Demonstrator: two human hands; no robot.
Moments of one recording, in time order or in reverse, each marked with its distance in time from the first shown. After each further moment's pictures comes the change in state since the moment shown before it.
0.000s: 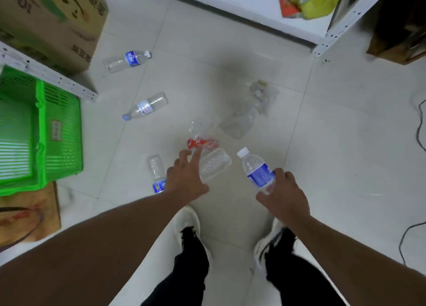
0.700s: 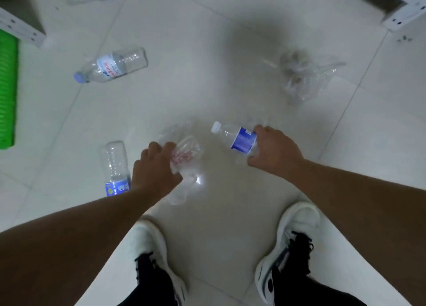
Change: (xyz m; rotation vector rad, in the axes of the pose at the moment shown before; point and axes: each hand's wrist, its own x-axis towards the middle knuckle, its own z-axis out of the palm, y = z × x) left_hand 0.165 -0.066 0.159 -0.041 0.181 -0.211; right_hand 0.295 -0.003 0.095 -0.363 -0.131 -0.530
